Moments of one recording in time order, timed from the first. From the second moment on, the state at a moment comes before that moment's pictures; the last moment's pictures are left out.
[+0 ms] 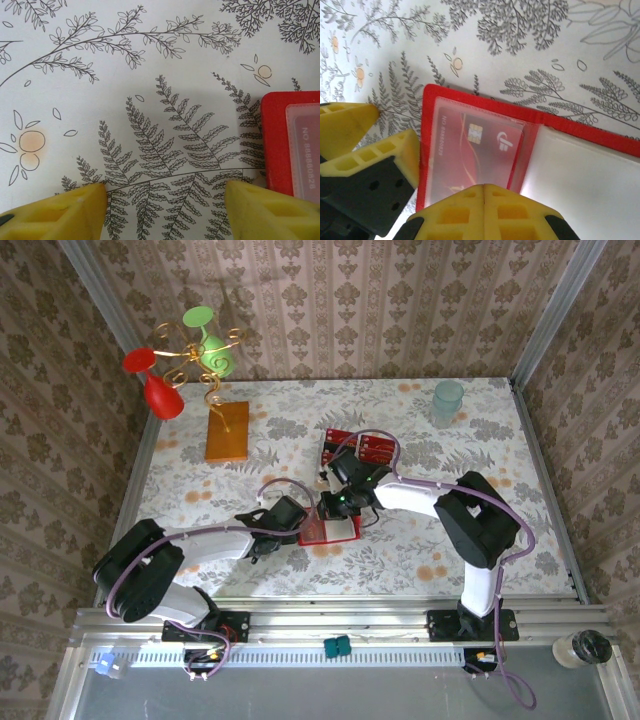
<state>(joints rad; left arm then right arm) -0.86 1.43 0.58 -0.28 -0.37 -0.81 0.70 1.86 1.12 -0.30 -0.37 0.56</state>
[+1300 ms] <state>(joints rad) -0.86 1.29 0.79 -0.41 -0.34 -0.75 0.55 1.76 1.11 -0.38 -0.35 0.52</state>
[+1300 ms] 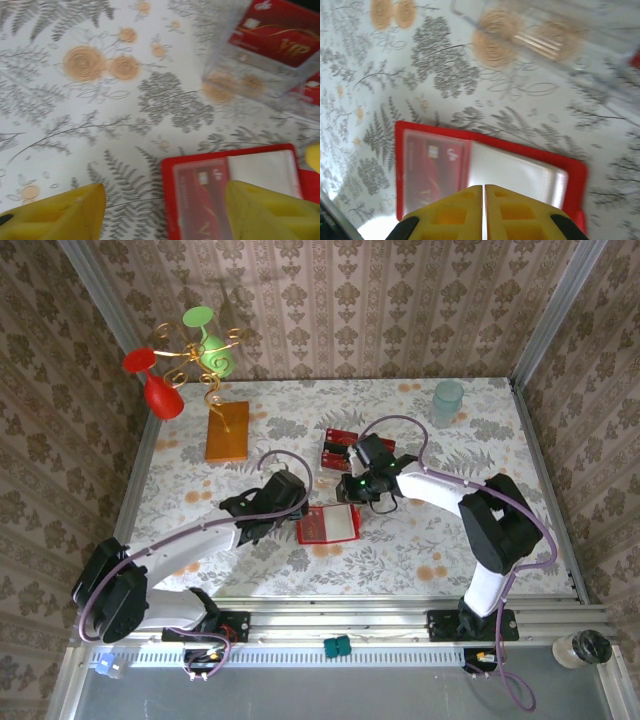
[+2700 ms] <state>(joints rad) -0.99 1.51 0.80 -0.30 -0.30 -0.79 0.62 1.74 1.14 -0.48 -0.26 0.52</state>
